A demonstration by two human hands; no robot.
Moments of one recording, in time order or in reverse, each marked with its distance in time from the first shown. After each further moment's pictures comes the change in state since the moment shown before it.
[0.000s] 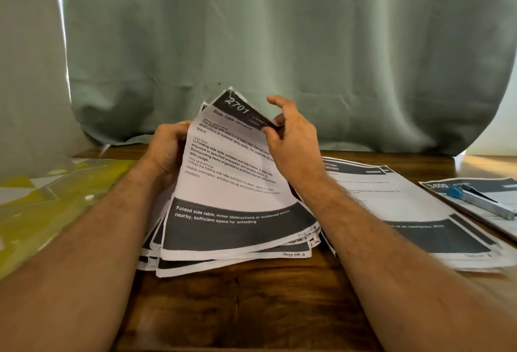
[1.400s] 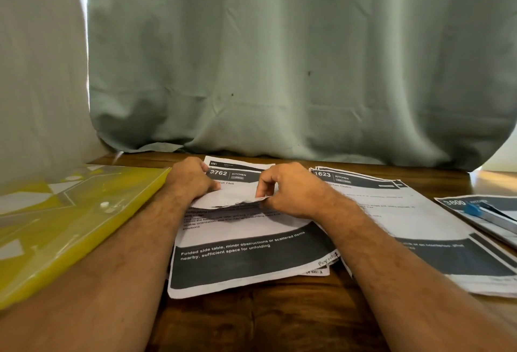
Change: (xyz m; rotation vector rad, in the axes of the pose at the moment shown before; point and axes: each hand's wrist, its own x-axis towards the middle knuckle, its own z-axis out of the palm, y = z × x) left_hand 0.016 -0.030 -0.012 1.193 0.303 -0.159; right_hand -0.017 0.000 0.001 -0.315 -0.695 -0.013
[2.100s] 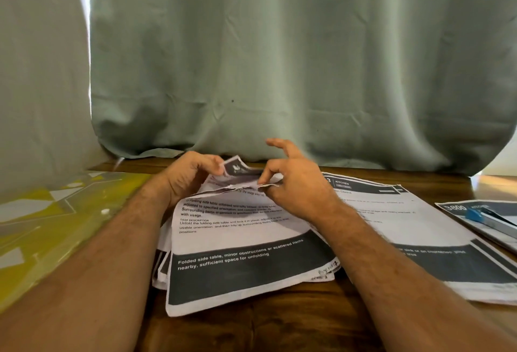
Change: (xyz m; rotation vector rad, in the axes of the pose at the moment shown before) left_hand -0.018 0.010 -0.033 -1.071 -0.617 0.005; right_hand -0.002 0.000 -0.002 0.017 0.291 -0.043
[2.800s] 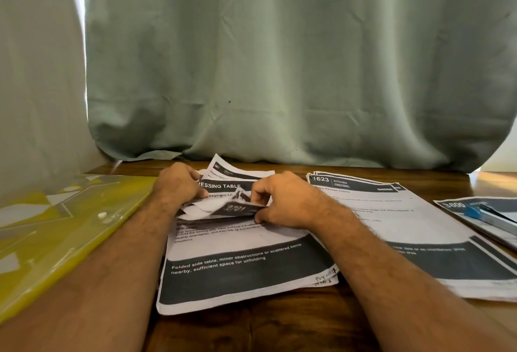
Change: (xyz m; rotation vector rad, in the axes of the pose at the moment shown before) left_hand 0.030 -0.023 -0.026 1.003 0.630 -0.044; right_hand -0.003 -0.009 -0.001 -0.081 -0.338 0.025
